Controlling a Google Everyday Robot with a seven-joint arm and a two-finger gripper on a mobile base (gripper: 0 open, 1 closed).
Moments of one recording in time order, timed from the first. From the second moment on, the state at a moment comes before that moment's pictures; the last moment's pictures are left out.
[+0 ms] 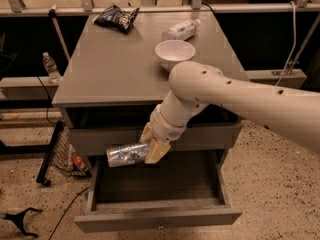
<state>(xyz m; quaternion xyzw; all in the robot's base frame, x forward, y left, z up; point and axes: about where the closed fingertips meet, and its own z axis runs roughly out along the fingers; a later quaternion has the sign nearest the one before) 0.502 0.032 0.705 -0.79 0.56 0.16 0.18</state>
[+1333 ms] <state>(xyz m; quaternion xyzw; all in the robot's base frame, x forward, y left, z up) 0.516 0.016 0.627 -0.78 0.56 0.16 0.22</state>
